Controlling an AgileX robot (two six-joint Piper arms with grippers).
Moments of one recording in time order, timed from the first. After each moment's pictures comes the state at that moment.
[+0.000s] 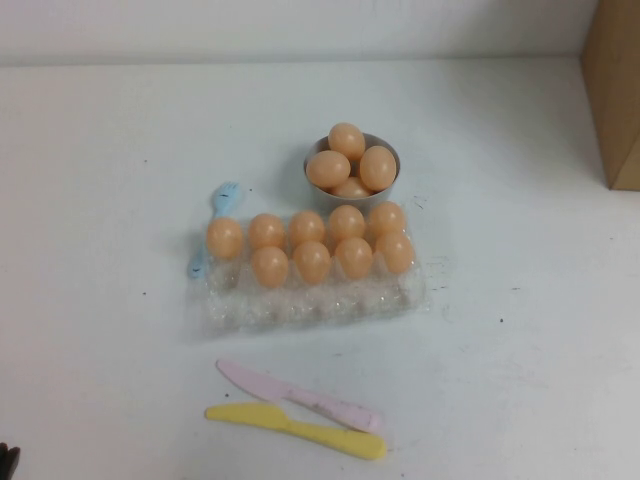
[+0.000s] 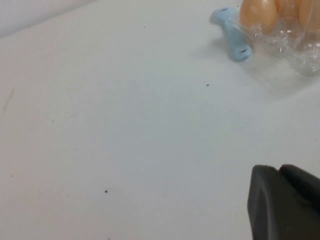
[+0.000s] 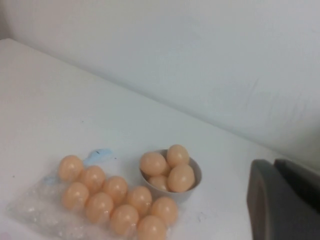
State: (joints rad) right arm 0.53 0.73 -0.76 0.07 0.24 -0.18; left arm -0.15 -0.01 0.03 -0.02 0.37 0.29
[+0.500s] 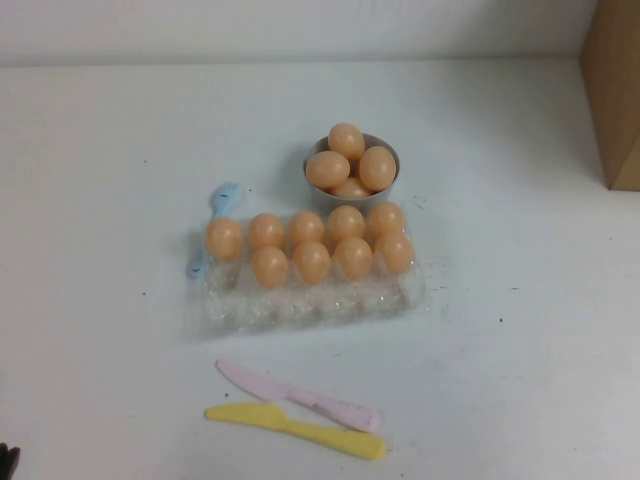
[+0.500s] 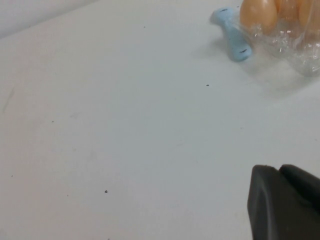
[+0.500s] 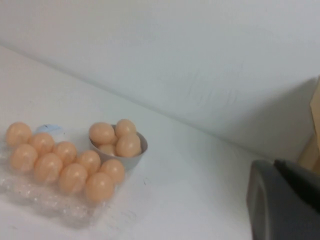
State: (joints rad) right arm 0.42 0.29 -0.48 -0.05 0.32 -0.17; left arm -0.15 -0.01 0.03 -0.02 0.37 0.29
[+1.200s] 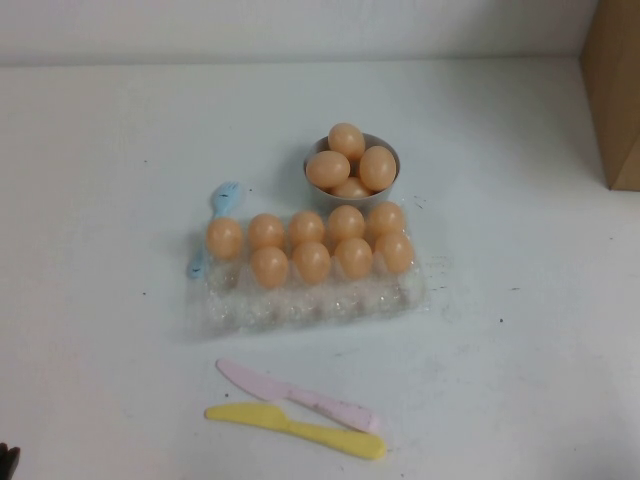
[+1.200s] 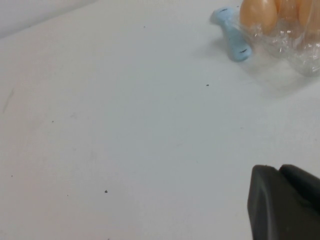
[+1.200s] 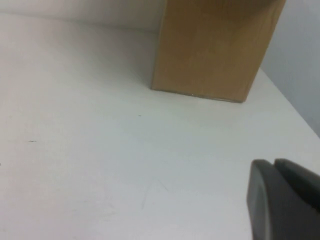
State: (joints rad) right arm -0.08 0.10 0.00 -0.03 0.17 -0.08; left arm -0.15 -0.01 0.03 -0.02 0.37 0.29
